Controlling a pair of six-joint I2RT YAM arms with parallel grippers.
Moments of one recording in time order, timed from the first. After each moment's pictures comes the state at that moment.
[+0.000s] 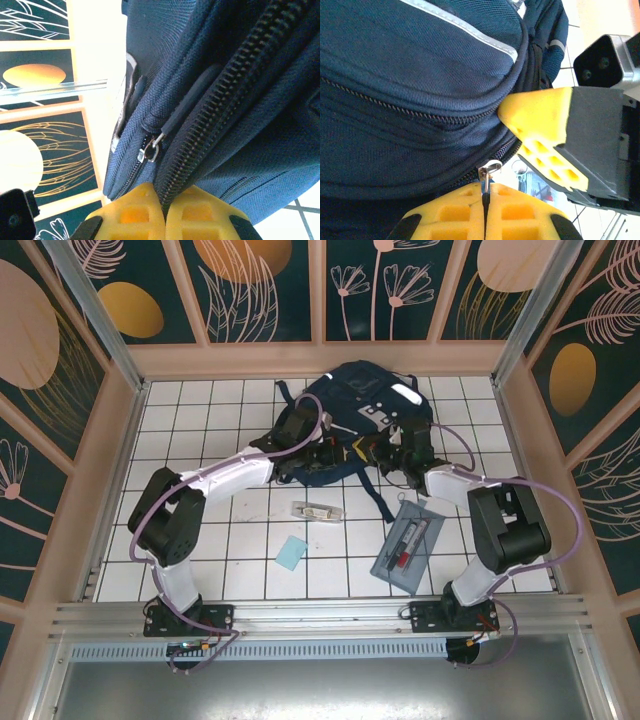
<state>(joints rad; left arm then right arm) -0.66 1.83 1.30 -0.18 0.30 -0.75 0.33 1.62 0.82 0.29 -0.52 1.23</state>
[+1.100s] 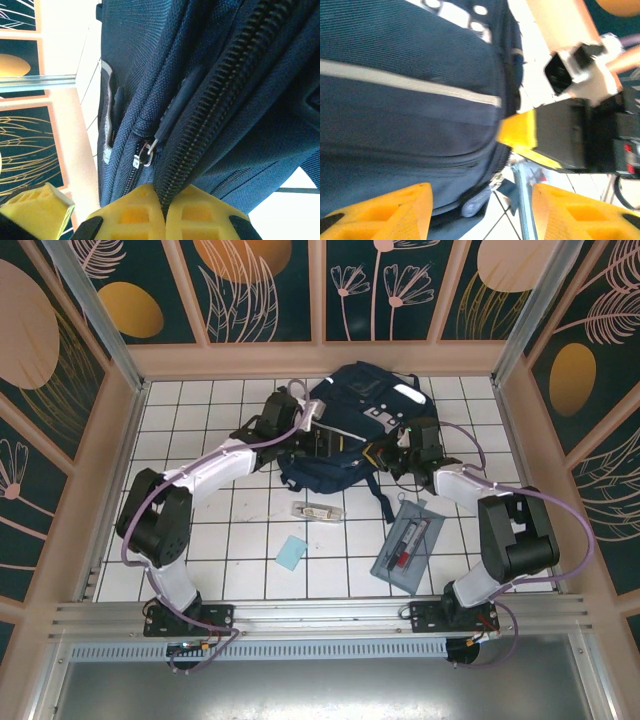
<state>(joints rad) -0.57 1.80 1.32 -0.15 0.54 -0.49 0.29 1.56 0.84 0.08 -0.52 1.07</state>
